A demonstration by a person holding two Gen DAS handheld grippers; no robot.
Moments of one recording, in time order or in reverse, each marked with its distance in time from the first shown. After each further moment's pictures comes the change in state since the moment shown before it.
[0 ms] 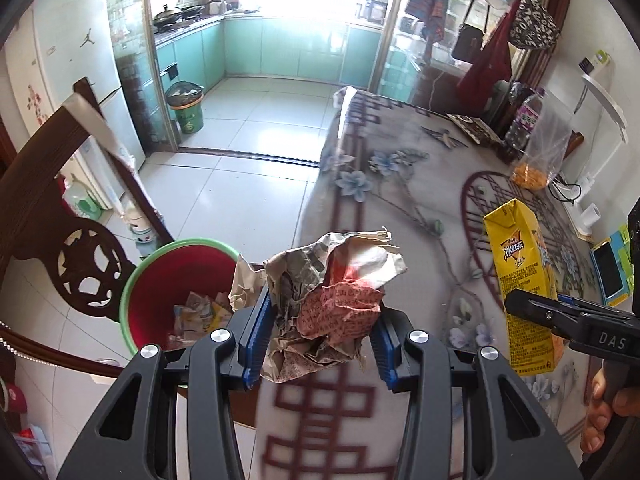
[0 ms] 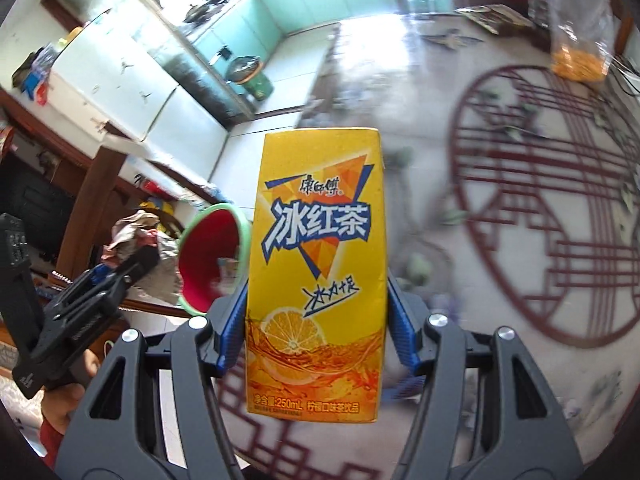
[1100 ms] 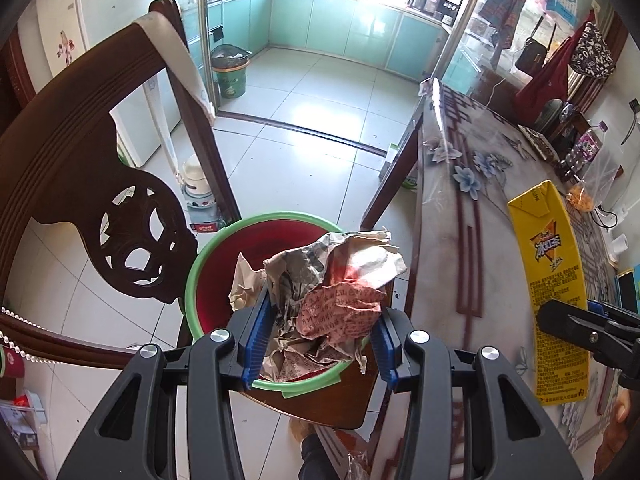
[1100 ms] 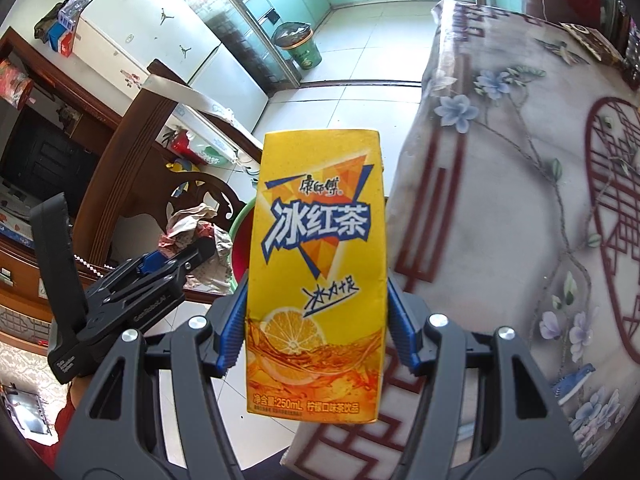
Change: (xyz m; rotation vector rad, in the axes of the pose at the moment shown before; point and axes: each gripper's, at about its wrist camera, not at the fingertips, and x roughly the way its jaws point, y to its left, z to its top) left arm 0.039 0.151 -0.004 -0.127 0.089 0.050; right arm 0.080 0.138 0.009 -0.112 0.101 0.061
